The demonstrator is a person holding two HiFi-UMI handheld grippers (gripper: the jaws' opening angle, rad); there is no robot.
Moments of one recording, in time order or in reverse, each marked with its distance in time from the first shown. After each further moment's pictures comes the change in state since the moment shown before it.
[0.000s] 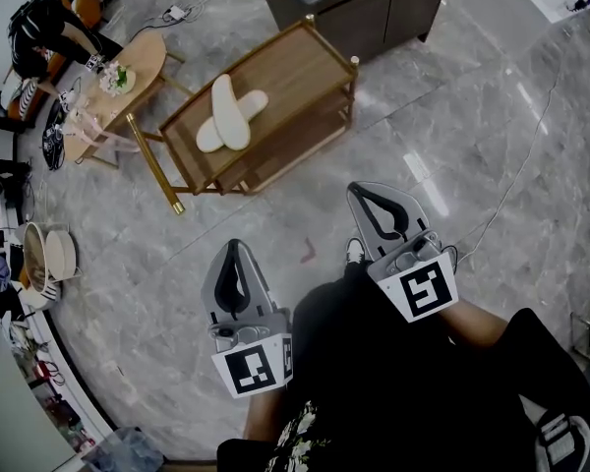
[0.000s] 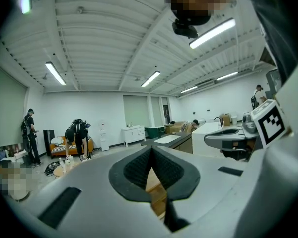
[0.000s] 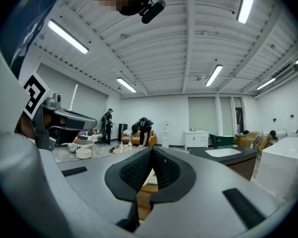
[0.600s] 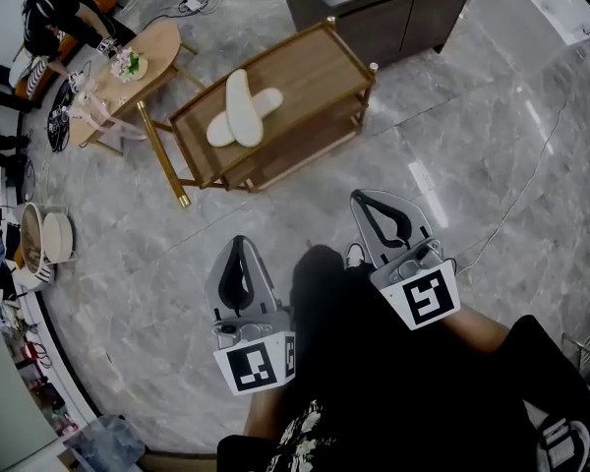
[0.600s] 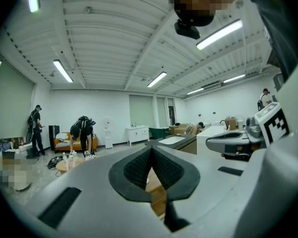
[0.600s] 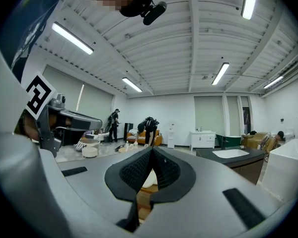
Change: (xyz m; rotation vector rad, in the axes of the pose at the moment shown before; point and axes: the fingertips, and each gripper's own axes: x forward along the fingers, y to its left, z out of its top) left arm 0.003 0.010 -0.003 -0.059 -0.007 0.055; right arm 0.012 0.013 0.000 -0.015 0.014 0.073
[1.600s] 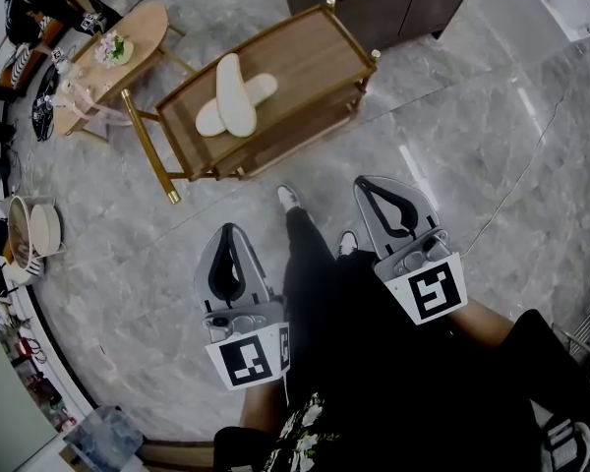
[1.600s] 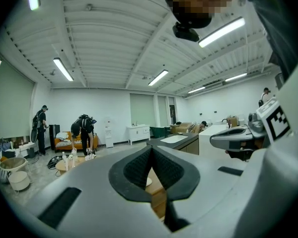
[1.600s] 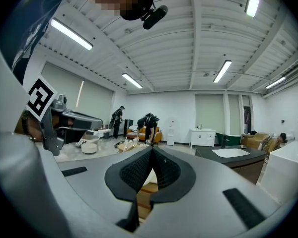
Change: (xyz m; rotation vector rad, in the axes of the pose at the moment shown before) left arm 0.035 0.020 -0.011 -0.003 0.016 0.008; right arm 0.030 -0.016 -0.009 -0.032 0.049 0.009
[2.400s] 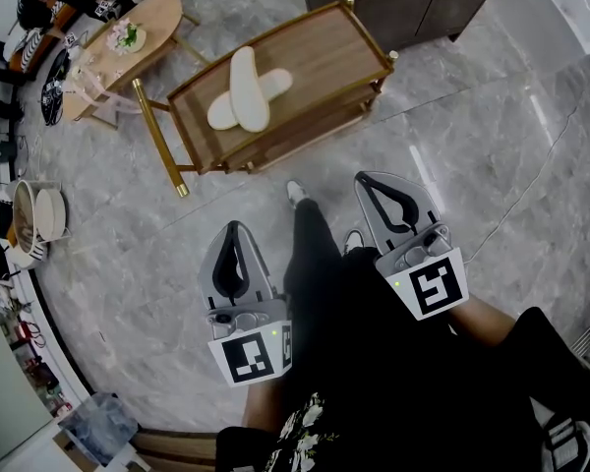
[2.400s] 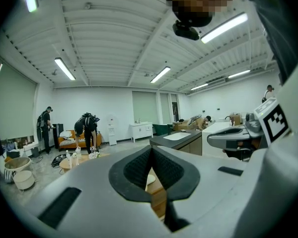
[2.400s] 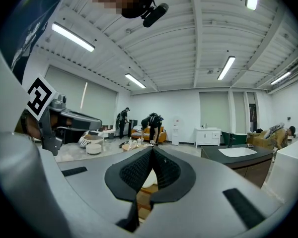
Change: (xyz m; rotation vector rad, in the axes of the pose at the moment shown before) left arm 0.003 0.011 -0.010 0.007 0.027 0.035; right arm 0.024 0.005 -0.006 0.015 -0.008 0.054
